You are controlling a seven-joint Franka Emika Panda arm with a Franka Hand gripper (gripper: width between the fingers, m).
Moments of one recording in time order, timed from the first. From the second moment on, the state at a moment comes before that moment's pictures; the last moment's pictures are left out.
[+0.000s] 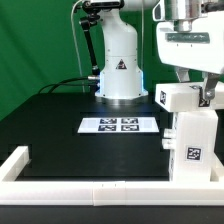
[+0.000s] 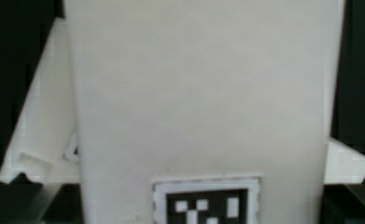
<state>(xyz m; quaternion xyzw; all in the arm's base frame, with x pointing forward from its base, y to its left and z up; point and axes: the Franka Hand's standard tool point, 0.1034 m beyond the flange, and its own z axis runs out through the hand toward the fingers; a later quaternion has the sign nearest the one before) 0.601 0.103 0.154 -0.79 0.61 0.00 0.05</state>
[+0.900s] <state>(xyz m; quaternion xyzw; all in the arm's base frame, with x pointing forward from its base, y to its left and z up) 0.607 0.106 0.175 -0.71 0.70 0.02 0.09</state>
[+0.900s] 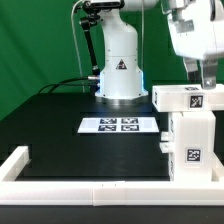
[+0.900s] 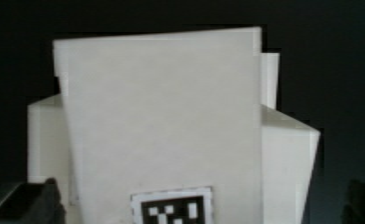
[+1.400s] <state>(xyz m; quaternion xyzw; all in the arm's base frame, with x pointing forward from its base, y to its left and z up) 0.608 0.108 0.186 -0.73 0.67 0.02 0.11</state>
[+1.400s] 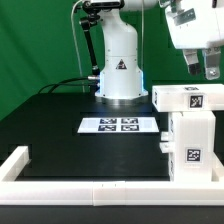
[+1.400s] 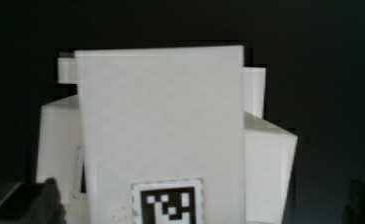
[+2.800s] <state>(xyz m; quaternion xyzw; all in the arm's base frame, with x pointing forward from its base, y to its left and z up) 0.626 0.101 0.190 -0.99 -0.14 -0.06 0.06</state>
